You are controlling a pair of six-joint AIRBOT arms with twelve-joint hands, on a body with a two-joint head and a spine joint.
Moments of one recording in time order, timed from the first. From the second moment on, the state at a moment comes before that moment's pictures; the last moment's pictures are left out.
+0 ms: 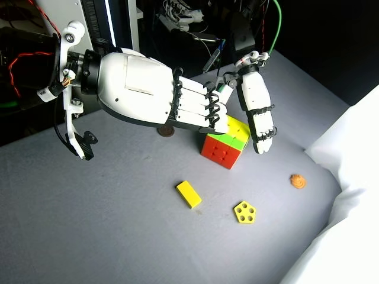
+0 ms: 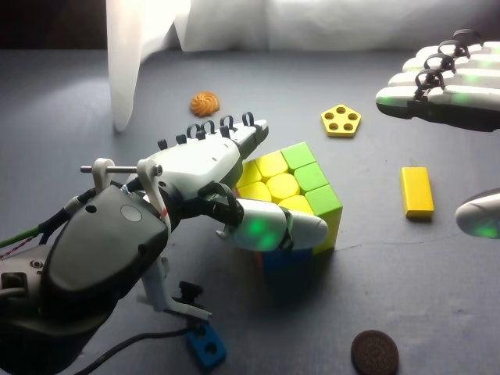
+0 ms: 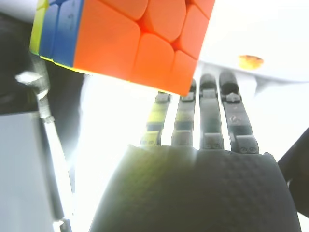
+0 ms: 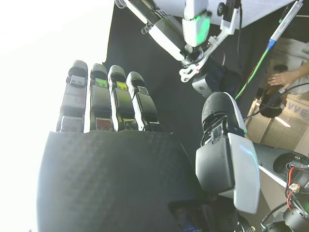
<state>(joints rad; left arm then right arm) 0.49 -1.16 0.81 -1.25 -0.79 1.69 -0.48 -0.54 0.77 -0.61 0.58 -0.34</state>
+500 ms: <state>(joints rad) 0.40 -1.08 0.77 -1.14 -0.76 1.82 -0.48 -0.54 0.77 -0.61 0.58 -0.34</state>
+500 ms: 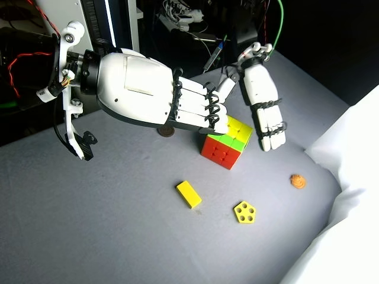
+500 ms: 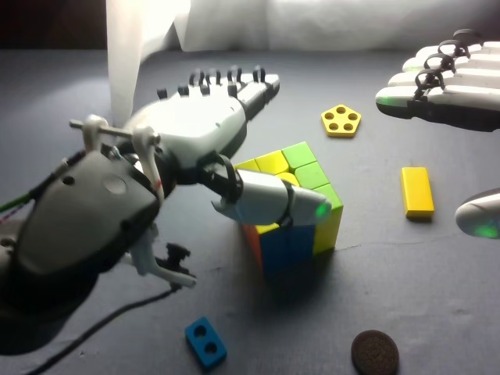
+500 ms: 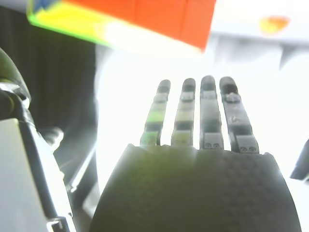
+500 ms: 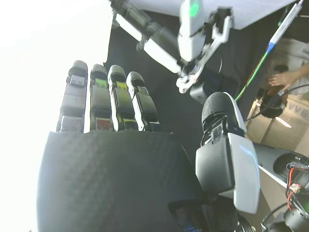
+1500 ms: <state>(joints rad) 0.19 -0.89 0.68 -1.03 -0.35 1.95 -0.48 -0.55 0.75 -0.61 0.53 -0.37</state>
